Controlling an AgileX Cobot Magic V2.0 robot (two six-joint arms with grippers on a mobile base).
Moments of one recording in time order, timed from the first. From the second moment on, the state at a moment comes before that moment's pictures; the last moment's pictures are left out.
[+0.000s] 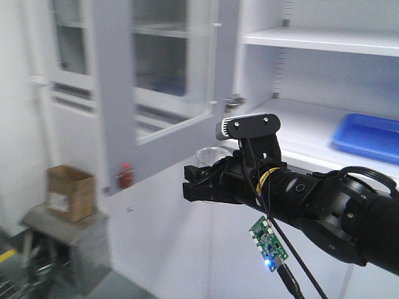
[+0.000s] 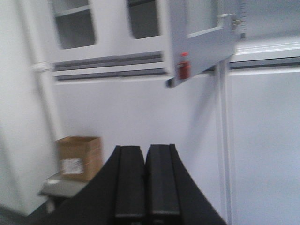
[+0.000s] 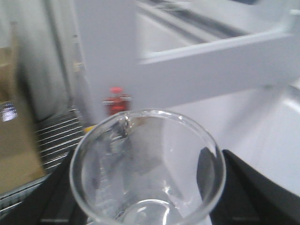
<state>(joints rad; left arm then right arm) -0.13 -0.01 0.03 0.05 0.01 0.09 0.54 1.60 -1.25 -0.50 0.00 0.53</state>
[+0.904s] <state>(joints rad) -0.13 -0.01 0.03 0.05 0.01 0.09 0.54 1.60 -1.25 -0.50 0.01 0.53</state>
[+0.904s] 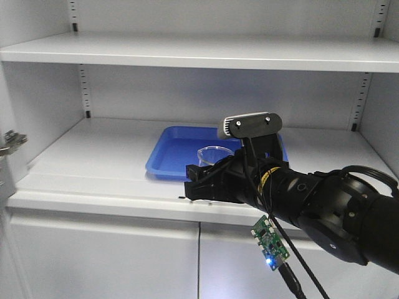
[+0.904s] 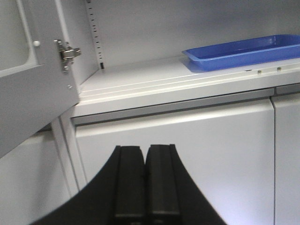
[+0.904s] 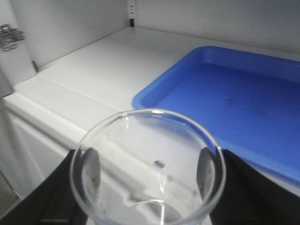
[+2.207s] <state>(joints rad) -0.13 -0.01 0.03 0.05 0.01 0.09 0.54 1.60 -1.25 -0.50 0.00 0.53</state>
